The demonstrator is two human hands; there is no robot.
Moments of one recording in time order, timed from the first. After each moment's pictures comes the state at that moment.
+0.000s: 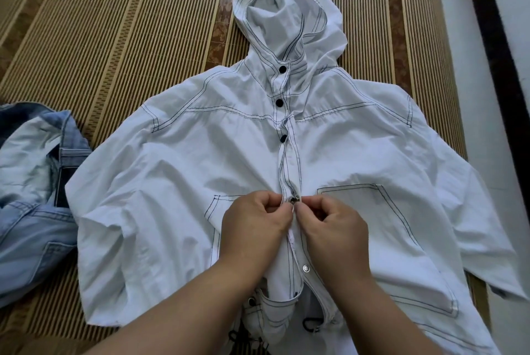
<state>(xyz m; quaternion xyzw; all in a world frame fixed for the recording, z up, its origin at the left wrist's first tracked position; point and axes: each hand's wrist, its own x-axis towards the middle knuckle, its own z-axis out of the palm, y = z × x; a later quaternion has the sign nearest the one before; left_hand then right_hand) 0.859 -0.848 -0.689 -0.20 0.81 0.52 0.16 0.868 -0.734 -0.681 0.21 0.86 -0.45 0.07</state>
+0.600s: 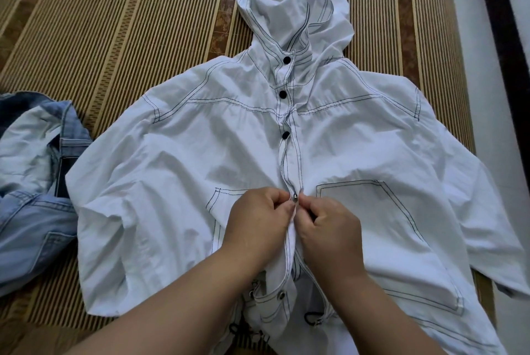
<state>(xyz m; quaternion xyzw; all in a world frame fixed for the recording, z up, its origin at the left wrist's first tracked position) 0.856 -0.850 -0.695 -0.13 0.83 0.50 0.21 0.874 -0.738 -0.696 0.09 0.93 -0.35 0.02</state>
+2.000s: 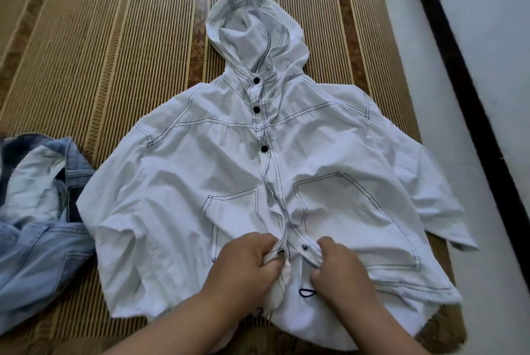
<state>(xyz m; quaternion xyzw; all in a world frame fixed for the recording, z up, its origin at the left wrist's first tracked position) 0.916 -0.875 -0.664 0.09 0.87 0.41 0.24 0.950 -0.694 -0.697 0.17 0.94 -0.13 0.28</state>
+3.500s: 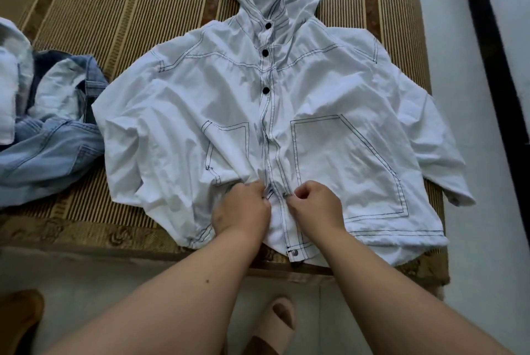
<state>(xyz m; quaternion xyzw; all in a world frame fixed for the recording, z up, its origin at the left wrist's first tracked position) 0.985 -0.826 -0.703 -0.13 0.95 0.19 0.21 0.983 -0.698 -0.709 0.20 0.89 -0.34 0.21</state>
